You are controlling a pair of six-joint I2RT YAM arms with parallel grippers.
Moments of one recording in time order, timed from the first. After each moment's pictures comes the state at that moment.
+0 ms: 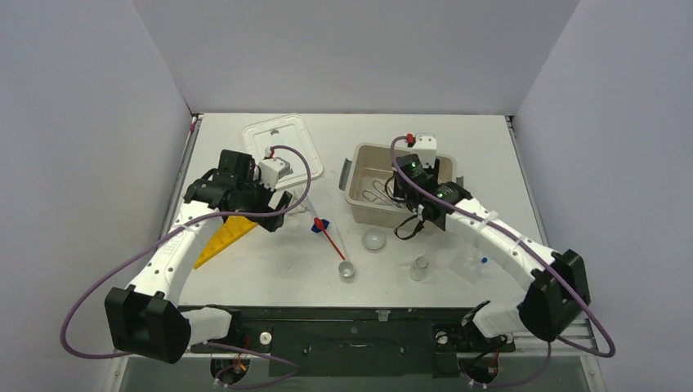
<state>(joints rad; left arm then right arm) -0.25 1.25 1.11 -0.86 0.20 0.28 0.62 1.43 1.15 -0.48 0.61 0.41</state>
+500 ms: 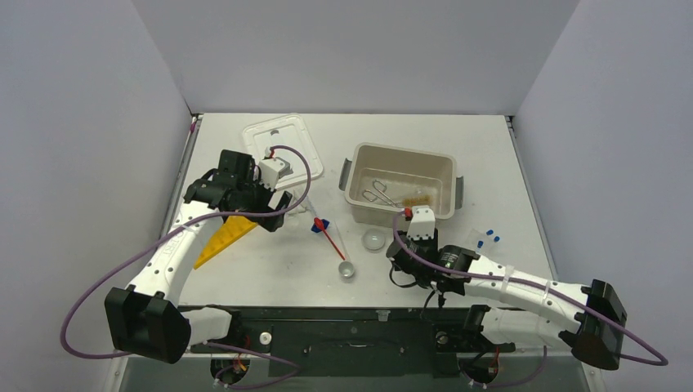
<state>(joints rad) -0.25 1.25 1.11 -0.86 0.20 0.28 1.02 1.05 0.74 -0.71 0.66 0.75</state>
